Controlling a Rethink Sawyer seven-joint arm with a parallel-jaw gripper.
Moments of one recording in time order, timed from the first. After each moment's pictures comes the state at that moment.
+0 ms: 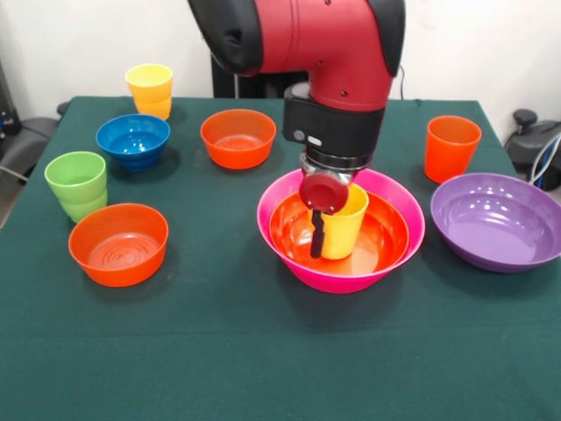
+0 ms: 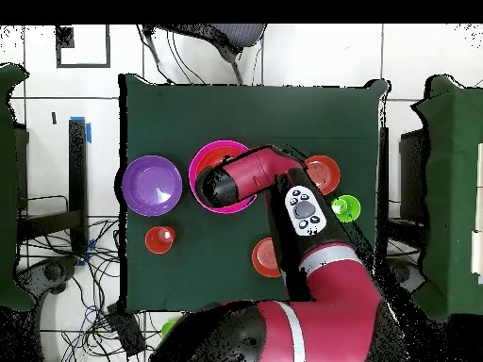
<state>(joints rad) -0.37 -0.49 0.37 1.48 -0.73 0.57 0.91</state>
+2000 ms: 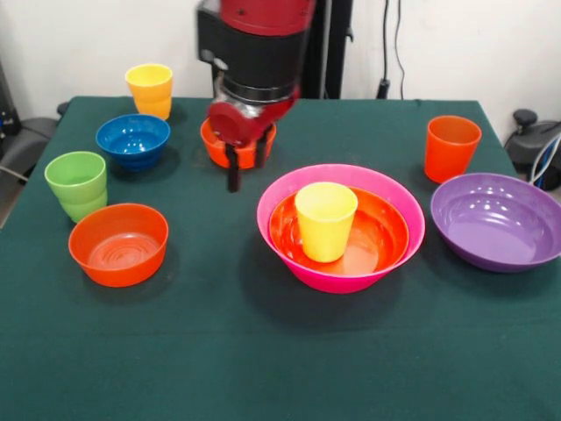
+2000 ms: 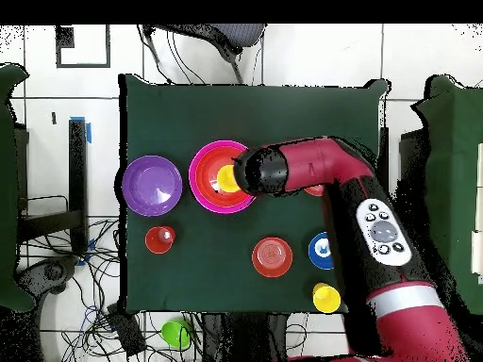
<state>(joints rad) -0.57 -0.64 0.47 1.53 -0.60 0.86 0.88</state>
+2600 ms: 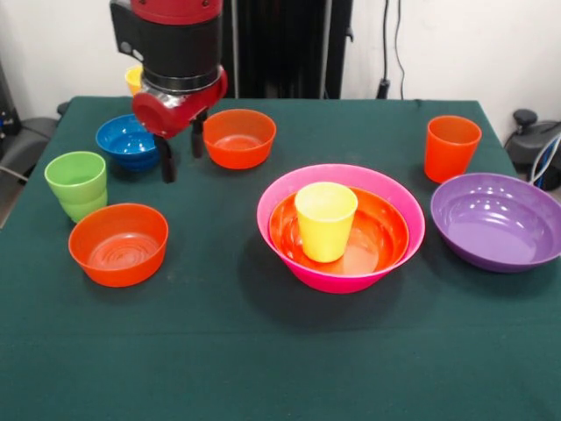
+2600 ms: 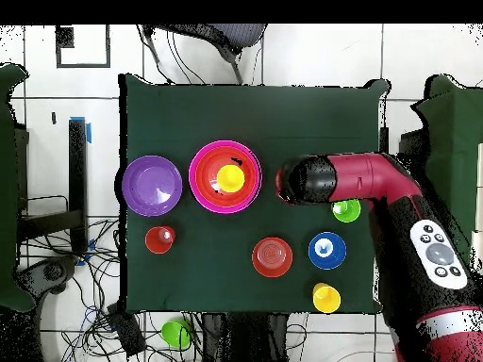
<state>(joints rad) -0.74 -0.64 0.53 1.58 -0.65 0.86 0.75</state>
